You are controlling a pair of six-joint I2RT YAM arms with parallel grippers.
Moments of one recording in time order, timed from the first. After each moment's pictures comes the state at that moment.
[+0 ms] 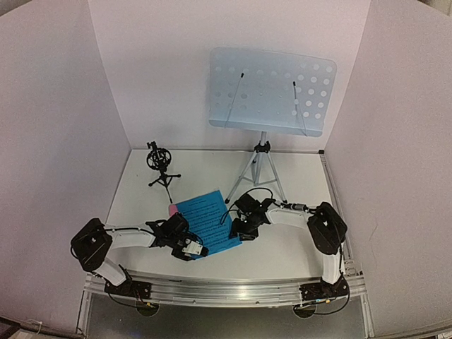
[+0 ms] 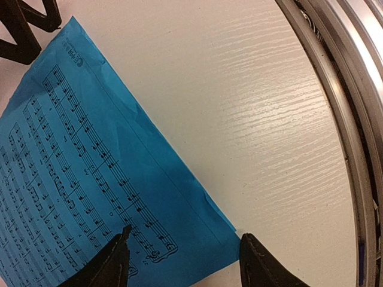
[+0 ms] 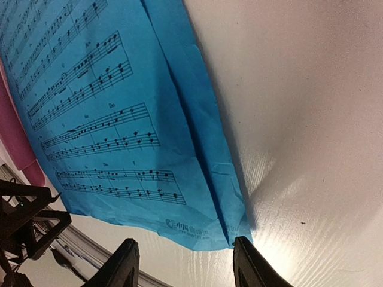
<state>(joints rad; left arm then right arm) -0.85 1.55 0.70 -0.26 0.37 1.03 0.83 2.01 1.36 -0.60 -0.38 0.86</state>
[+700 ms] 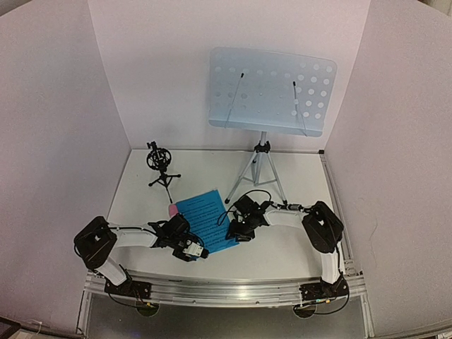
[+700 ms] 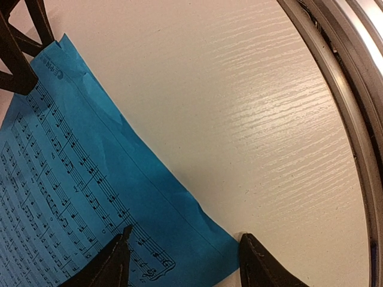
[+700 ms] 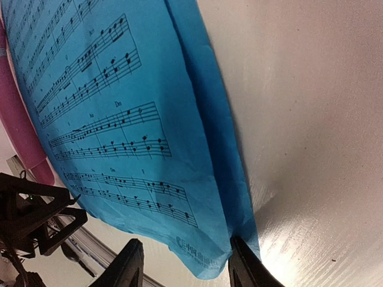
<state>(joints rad) -0.85 1.59 0.69 -0.20 0.39 1.08 0.83 2.05 1.34 -0.48 -0.45 0.86</state>
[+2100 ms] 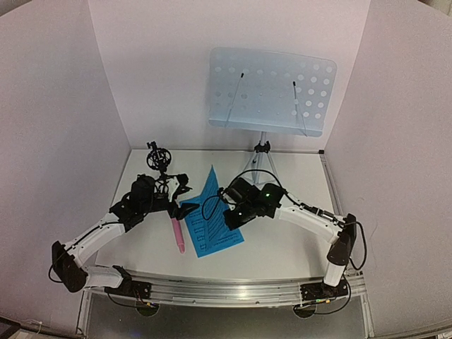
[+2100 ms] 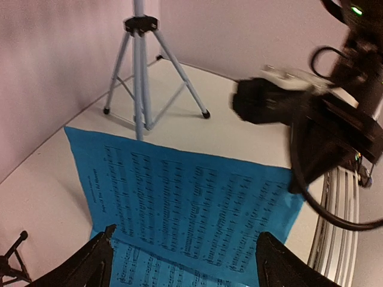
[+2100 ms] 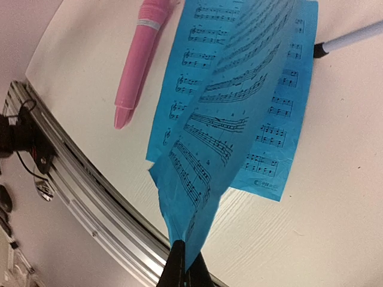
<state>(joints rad) -0.64 1.21 0.98 -0.17 0.46 0.15 1.00 1.85 1.82 -1.03 -0.12 0.43</state>
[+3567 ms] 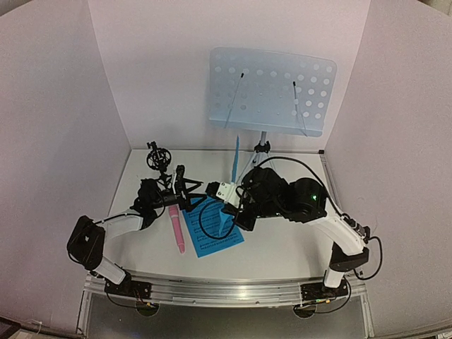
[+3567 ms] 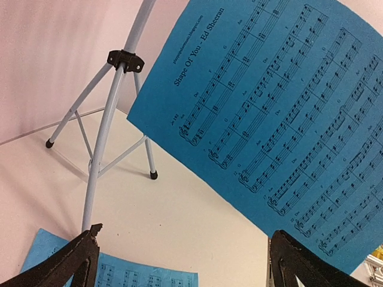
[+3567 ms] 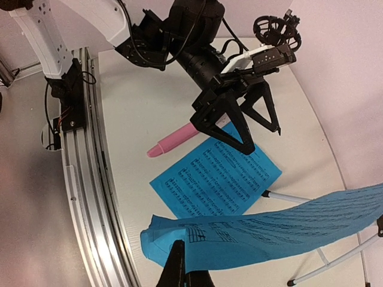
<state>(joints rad) -0.53 1.53 0.80 0.74 0.77 -0.41 1.22 1.83 2.45 -1.34 0.07 -0.15</state>
